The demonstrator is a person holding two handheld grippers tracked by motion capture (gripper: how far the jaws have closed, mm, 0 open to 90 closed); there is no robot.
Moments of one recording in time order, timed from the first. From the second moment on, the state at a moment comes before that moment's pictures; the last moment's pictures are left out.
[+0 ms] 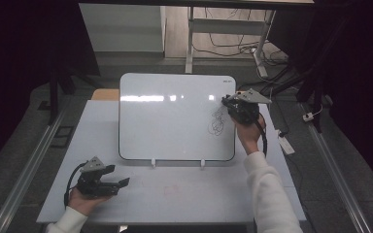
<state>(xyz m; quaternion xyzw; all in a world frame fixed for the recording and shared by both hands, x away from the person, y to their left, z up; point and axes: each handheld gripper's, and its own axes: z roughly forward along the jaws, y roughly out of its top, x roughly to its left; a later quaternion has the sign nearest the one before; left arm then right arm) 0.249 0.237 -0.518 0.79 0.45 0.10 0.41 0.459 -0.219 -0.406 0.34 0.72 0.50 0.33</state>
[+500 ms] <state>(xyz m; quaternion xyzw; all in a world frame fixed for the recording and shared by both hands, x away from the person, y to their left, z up) 0.249 0.235 -0.518 0.79 0.45 0.10 0.41 0.448 -0.219 -0.420 0.33 0.73 0.52 0.29</state>
